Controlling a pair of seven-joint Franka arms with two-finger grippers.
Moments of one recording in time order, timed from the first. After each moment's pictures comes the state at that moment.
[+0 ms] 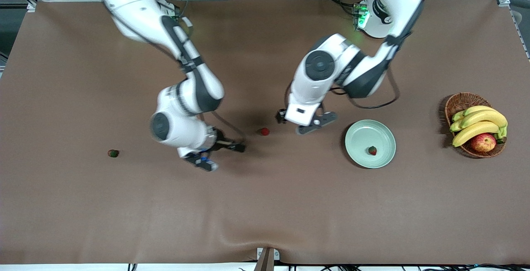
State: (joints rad) left arm -0.37 0.55 -0.40 -1.62 0.12 2.20 -1.25; right arm 0.47 0.67 -0.11 -1.52 0.58 2.14 0.48
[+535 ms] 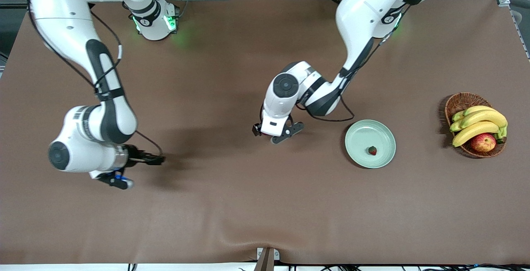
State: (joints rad) left arm -0.59 0.81 -0.23 -1.47 0.12 2.37 -1.38; right arm 0.12 0.67 -0.11 -1.53 0.26 1.98 0.07
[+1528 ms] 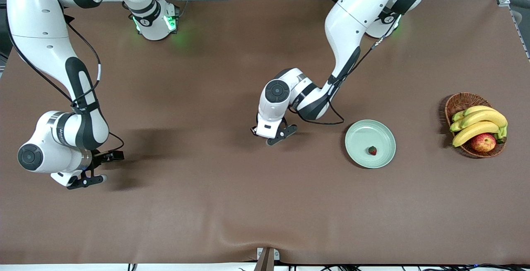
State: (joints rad) left arm -0.62 0.87 -0.22 -1.44 0.12 2.40 -1.39; right arm -0.04 0.74 -0.10 -1.56 0.06 2.12 -0.38
